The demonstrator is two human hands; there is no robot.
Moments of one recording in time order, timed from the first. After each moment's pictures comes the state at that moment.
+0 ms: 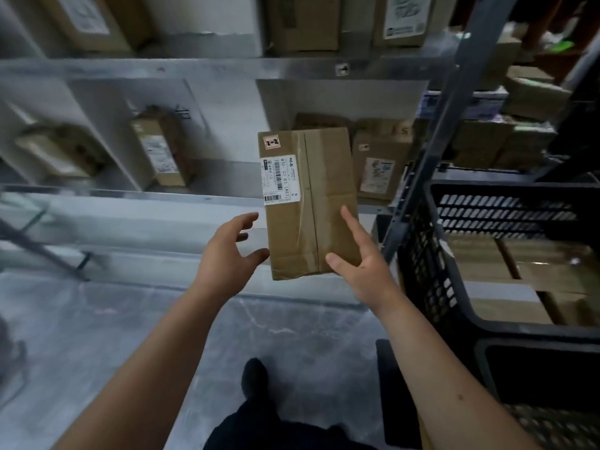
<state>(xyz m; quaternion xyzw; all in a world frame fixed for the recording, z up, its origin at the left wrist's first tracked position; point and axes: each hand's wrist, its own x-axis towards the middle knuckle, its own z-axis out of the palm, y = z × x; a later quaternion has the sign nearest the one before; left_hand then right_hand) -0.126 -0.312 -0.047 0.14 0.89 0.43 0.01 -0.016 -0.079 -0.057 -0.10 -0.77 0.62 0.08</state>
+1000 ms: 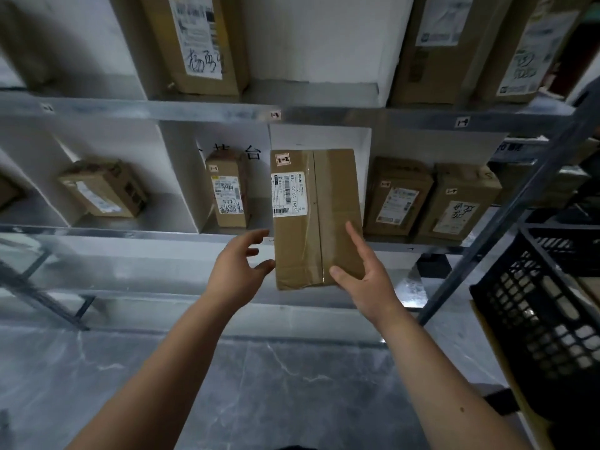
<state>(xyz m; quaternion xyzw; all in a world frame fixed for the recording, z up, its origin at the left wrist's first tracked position) -0.304 -0.504 -0.039 0.16 0.88 0.45 0.02 -0.181 -0.291 -0.043 -0.14 -0.76 0.62 0.14</state>
